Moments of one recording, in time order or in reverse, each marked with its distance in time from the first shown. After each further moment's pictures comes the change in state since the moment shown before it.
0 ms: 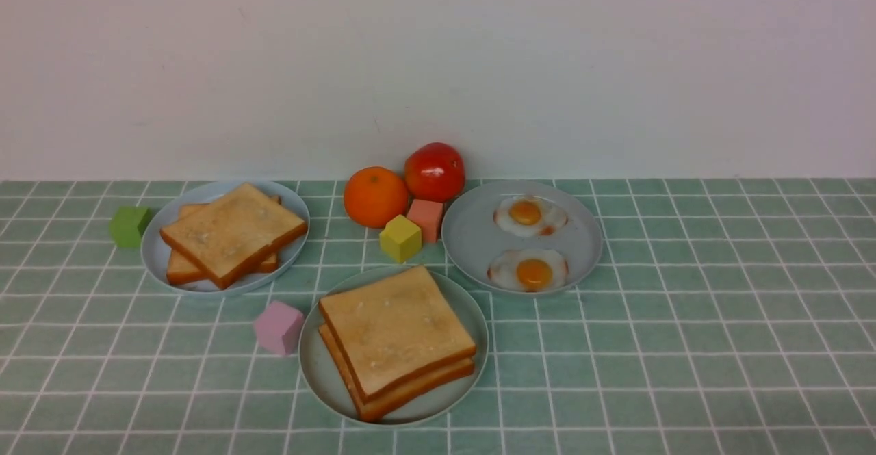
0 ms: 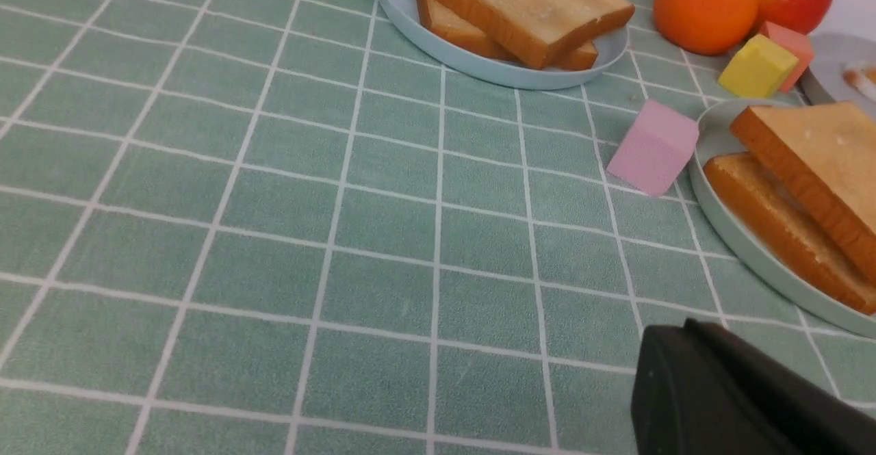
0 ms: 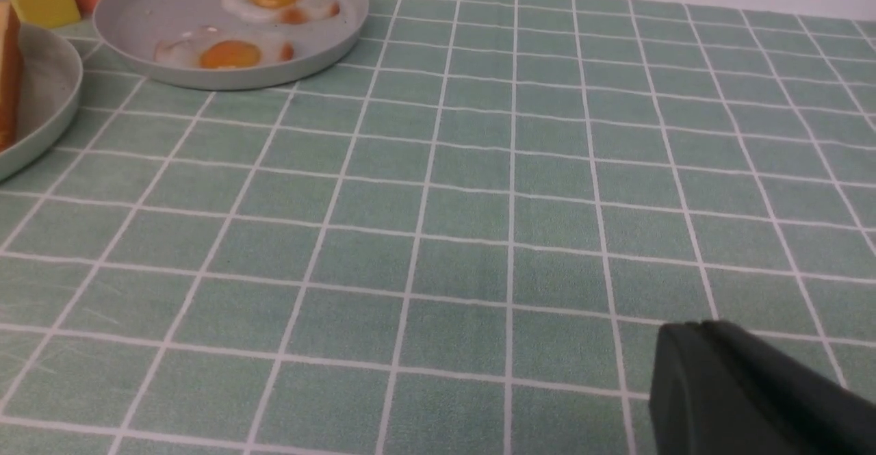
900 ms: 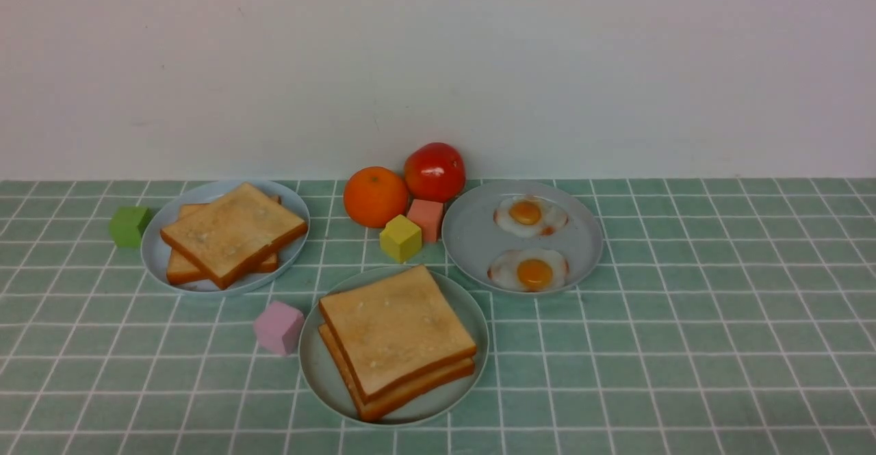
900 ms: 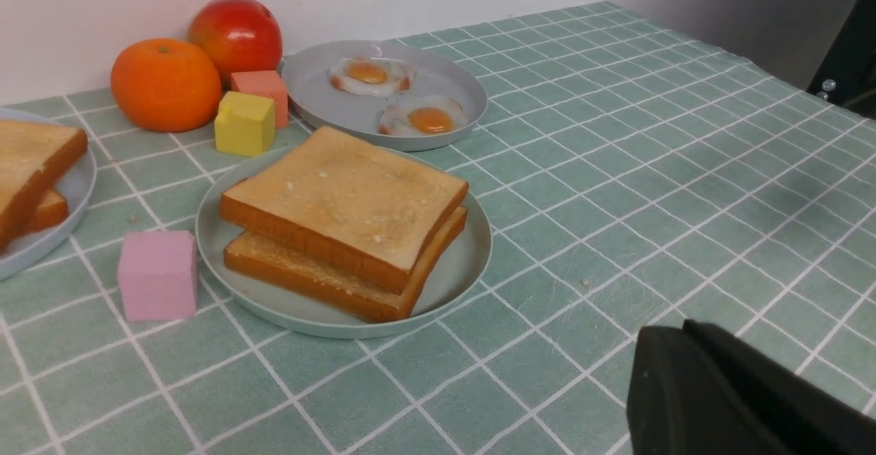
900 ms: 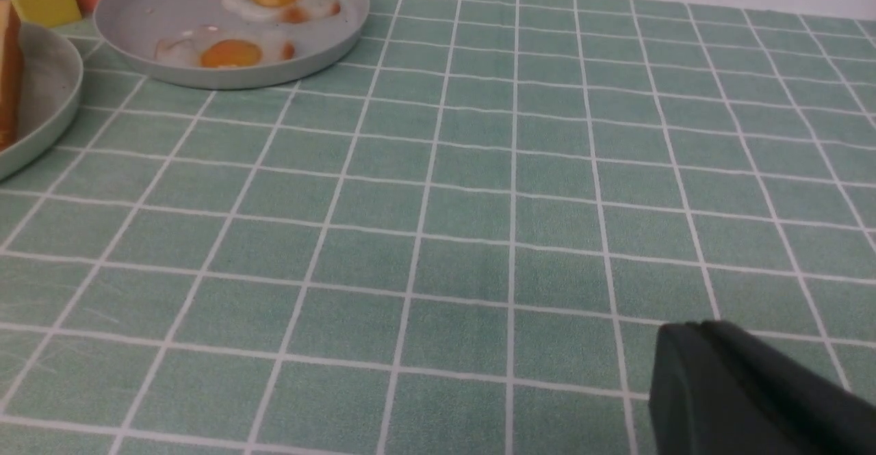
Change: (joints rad) right arm 0.000 0.001 0.000 0.000 0.000 0.000; left arm -0.773 0.091 -0.112 0.325 -0.120 -0.187
